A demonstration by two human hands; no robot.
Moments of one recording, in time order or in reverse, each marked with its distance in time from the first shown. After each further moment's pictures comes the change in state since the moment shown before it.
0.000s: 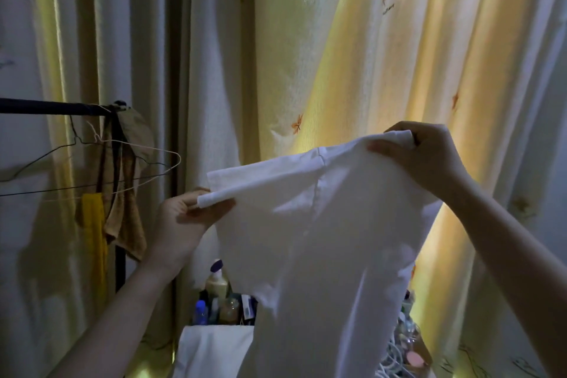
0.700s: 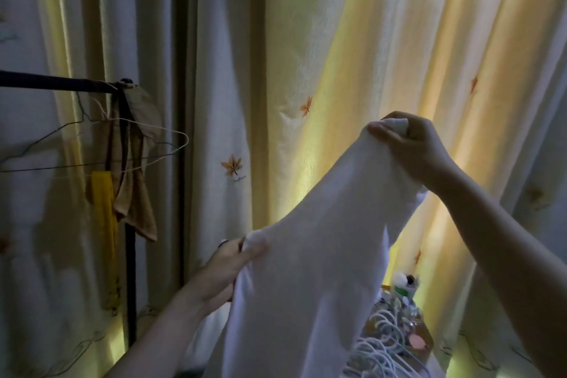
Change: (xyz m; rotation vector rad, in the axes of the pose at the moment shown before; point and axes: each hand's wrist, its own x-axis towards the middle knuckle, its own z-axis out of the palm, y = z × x) left_hand -0.047 -0.096 0.017 -0.378 -0.384 -0.650; right_hand 0.001 0.010 0.035 0.170 -0.130 0.093
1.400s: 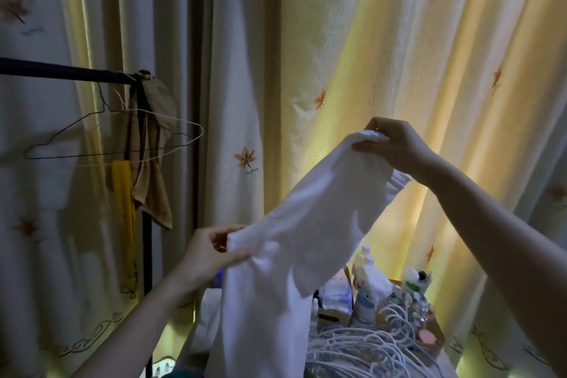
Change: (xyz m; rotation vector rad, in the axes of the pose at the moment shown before) left_hand -0.028 0.016 -0.039 0.553 0.270 0.219; right_hand 0.014 0.019 0.032 -0.045 -0.261 -0.018
